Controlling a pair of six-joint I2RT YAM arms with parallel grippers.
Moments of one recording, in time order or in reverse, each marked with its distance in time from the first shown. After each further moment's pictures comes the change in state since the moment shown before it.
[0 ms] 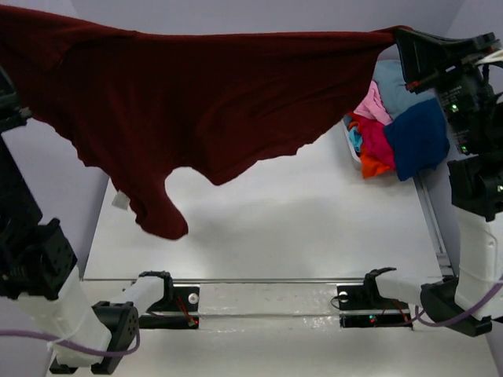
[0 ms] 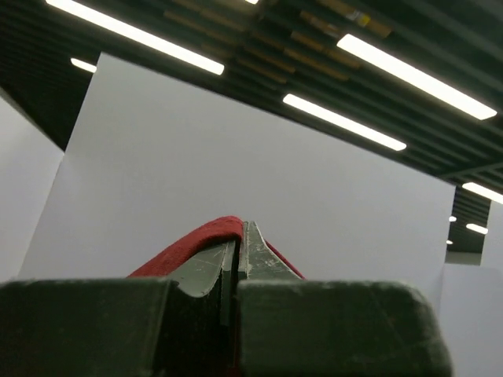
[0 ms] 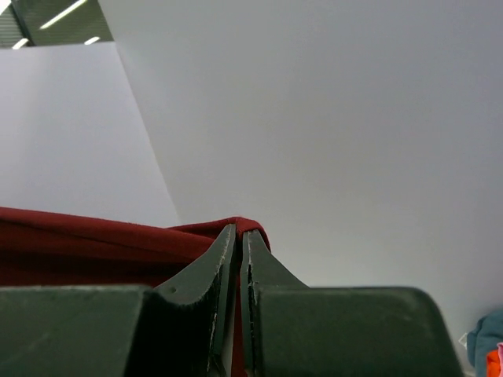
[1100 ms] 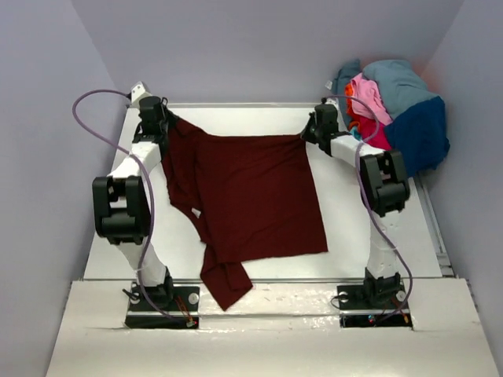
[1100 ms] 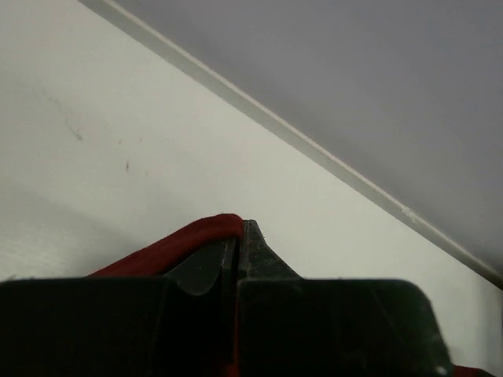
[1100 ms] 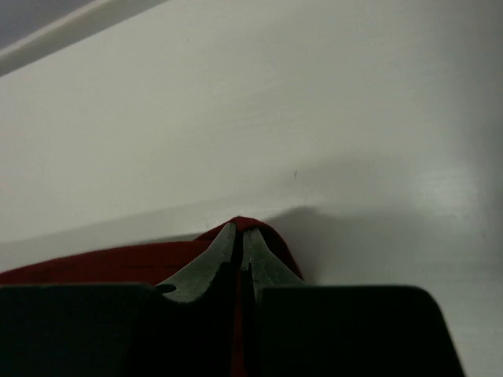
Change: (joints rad) left arm 0.028 0.597 -0.940 0.211 -0.098 -0.230; right arm -0.006 0.848 -0.546 0.306 0.219 0.179
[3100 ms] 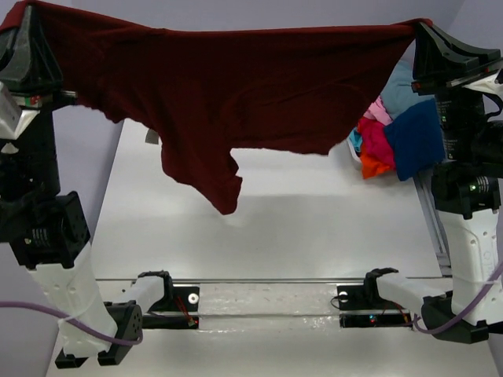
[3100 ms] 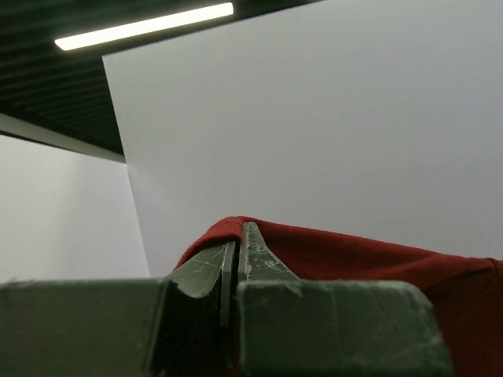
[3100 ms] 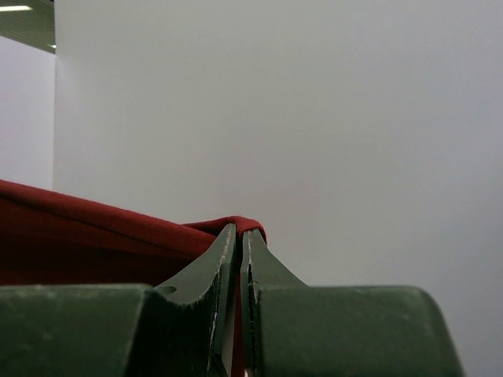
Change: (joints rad) left arm 0.043 -0.604 0.776 -0.186 0.339 0.719; right arm -0.060 -0.985 0.216 0.164 -0.233 -0.515
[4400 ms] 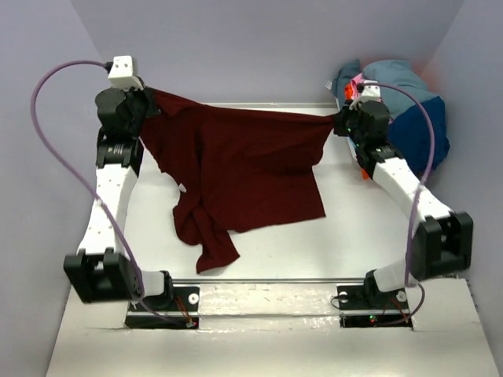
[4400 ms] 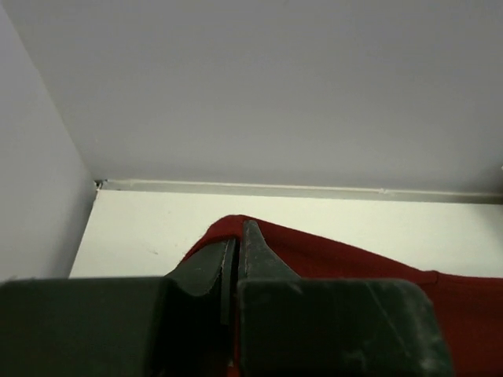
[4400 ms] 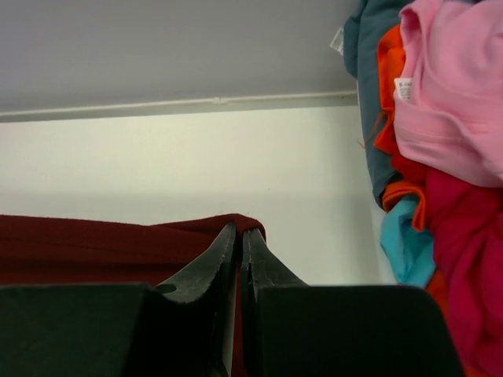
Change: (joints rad) left arm 0.000 0.135 -0.713 -0.007 -0.098 -0.214; right arm 0.000 0.294 -0.521 -0.168 0.207 0.206
